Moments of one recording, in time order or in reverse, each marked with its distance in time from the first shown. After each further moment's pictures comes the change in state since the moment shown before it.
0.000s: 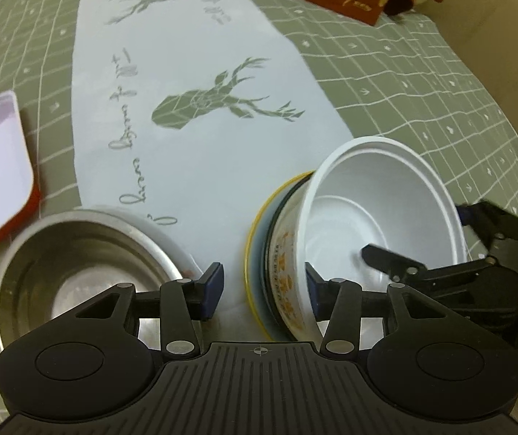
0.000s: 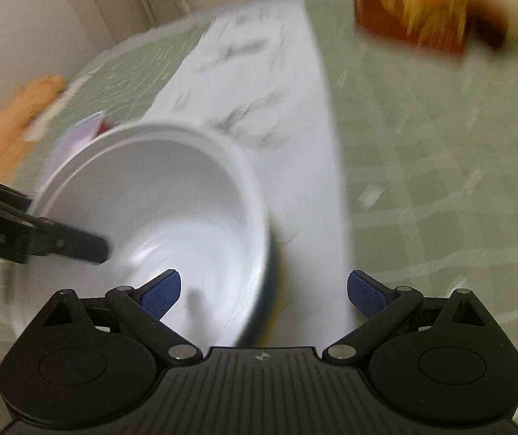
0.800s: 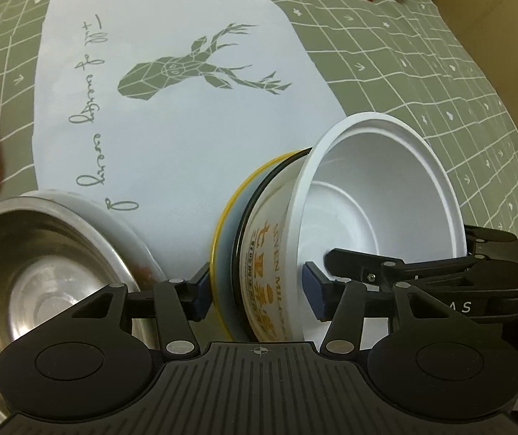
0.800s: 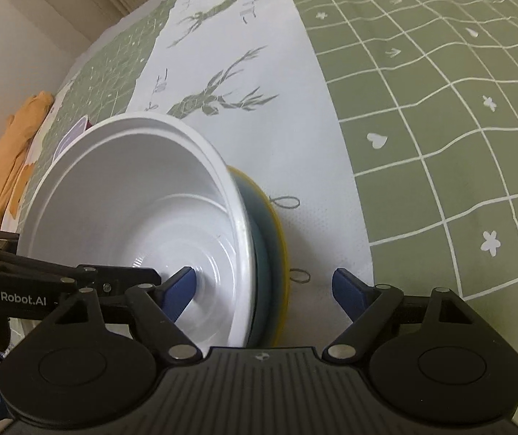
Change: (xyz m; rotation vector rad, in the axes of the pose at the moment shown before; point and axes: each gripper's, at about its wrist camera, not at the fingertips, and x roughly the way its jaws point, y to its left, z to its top) left arm 0.030 -0.012 0.002 -0.013 0.078 -0.052; right arm 0.031 -0.022 0.005 0.259 0.213 0.156
